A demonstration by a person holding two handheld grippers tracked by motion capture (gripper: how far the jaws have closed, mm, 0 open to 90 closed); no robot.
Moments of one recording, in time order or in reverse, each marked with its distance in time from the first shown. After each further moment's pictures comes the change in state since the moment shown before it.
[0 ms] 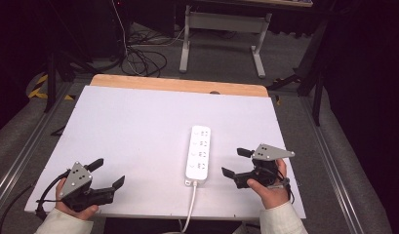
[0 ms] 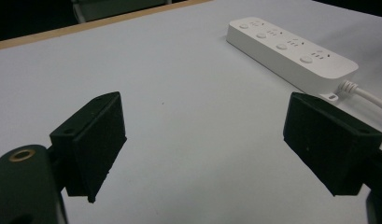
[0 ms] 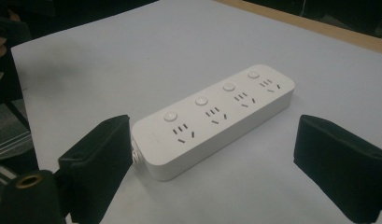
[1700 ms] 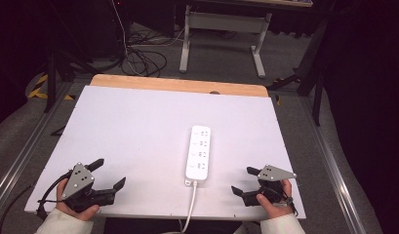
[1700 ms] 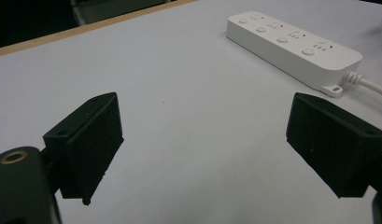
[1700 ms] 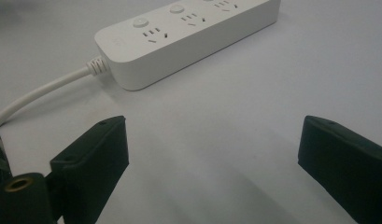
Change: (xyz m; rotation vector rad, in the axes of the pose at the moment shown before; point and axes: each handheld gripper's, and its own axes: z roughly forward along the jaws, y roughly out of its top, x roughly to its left) left arm -0.001 -0.001 0.002 0.016 0.004 0.038; right arm -0.009 -0.076 -0.004 0.082 -0.059 0.018
